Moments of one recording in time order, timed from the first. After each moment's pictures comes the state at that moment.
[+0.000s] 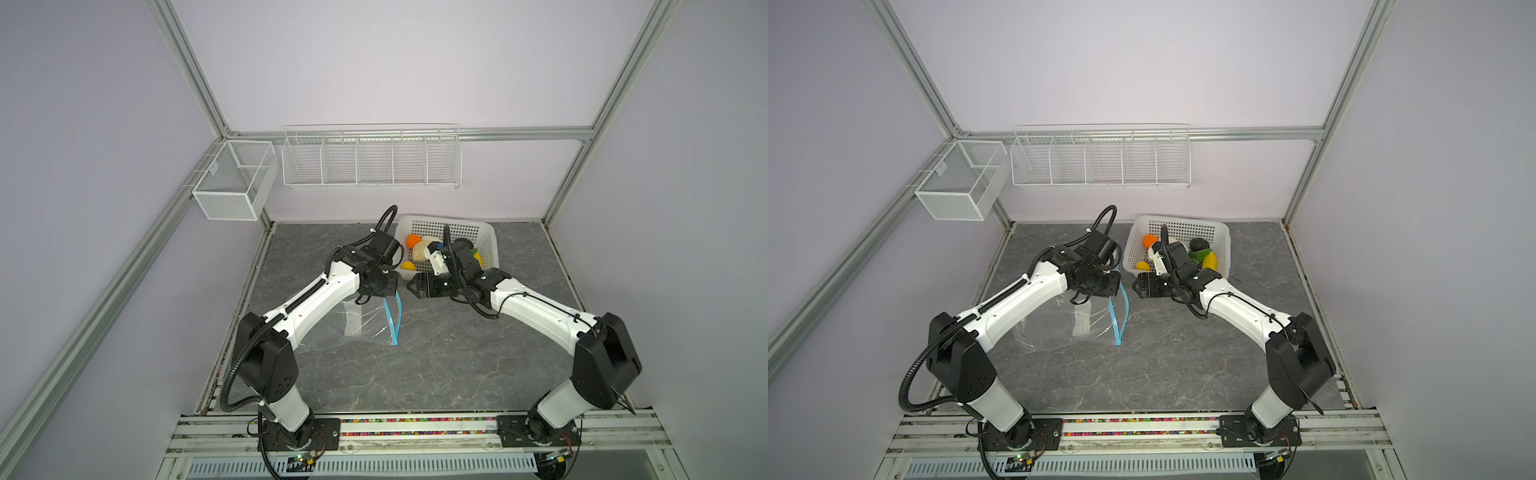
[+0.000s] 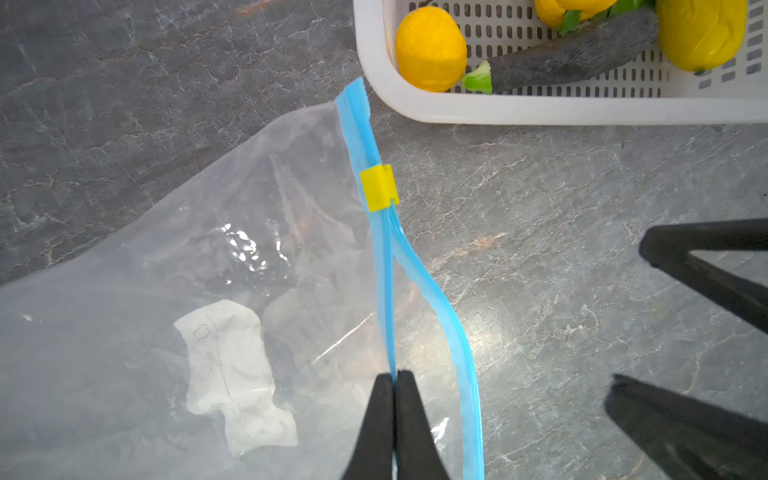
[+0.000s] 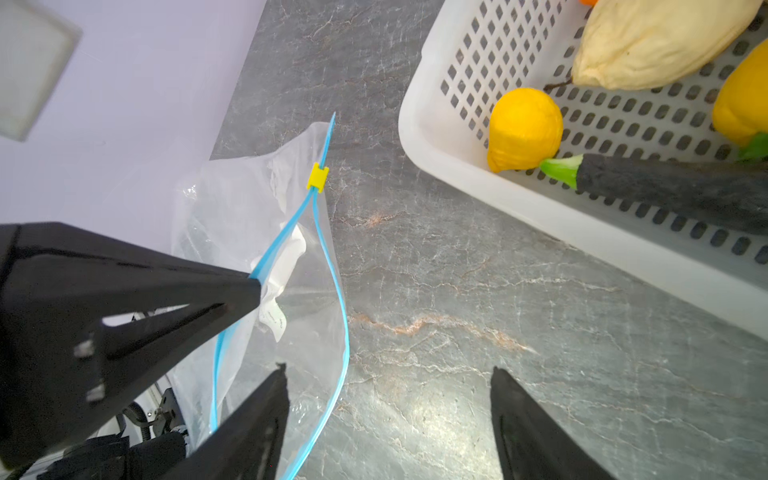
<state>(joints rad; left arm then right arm) -0.67 1.67 1.51 -0.96 -0.04 -0.41 0.64 1.61 1.24 -0.39 -0.24 0.46</state>
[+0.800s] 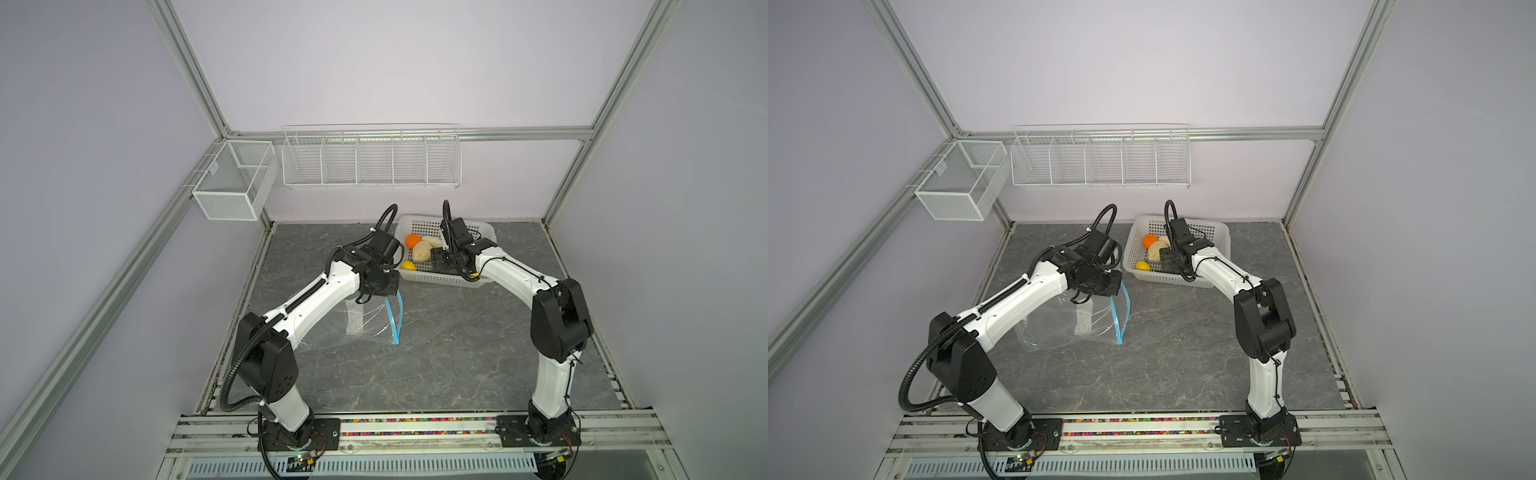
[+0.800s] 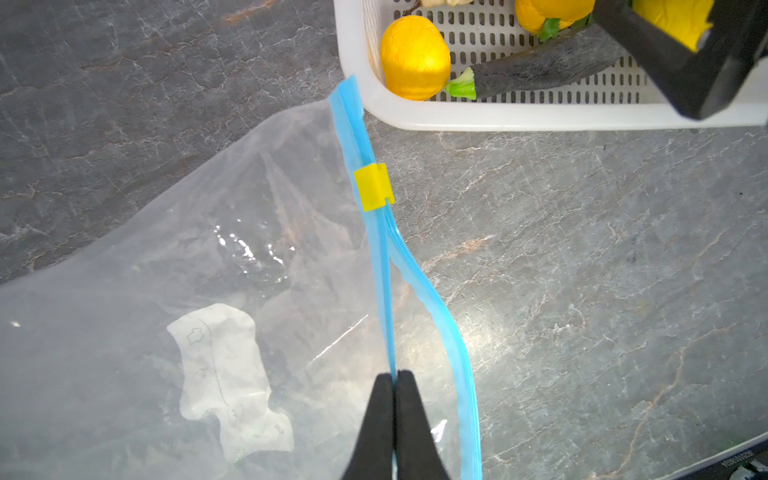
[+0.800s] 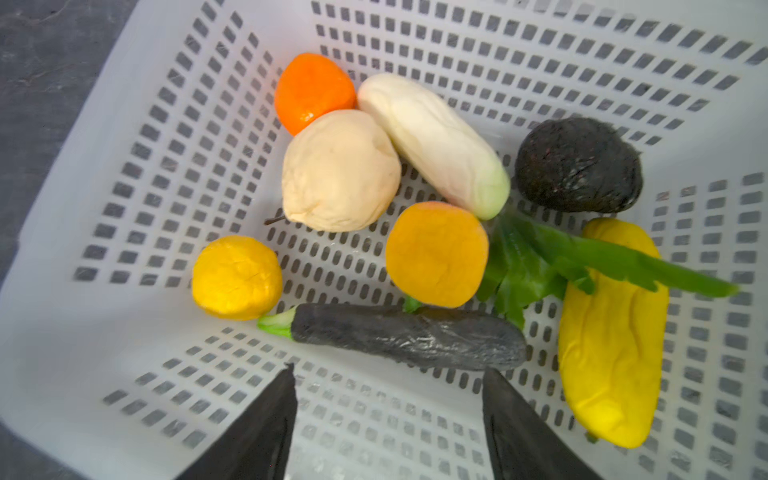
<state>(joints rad) -0.67 1.67 1.51 -0.95 -0.01 -0.41 0.47 1.96 1.60 -0.56 0.14 0.27</state>
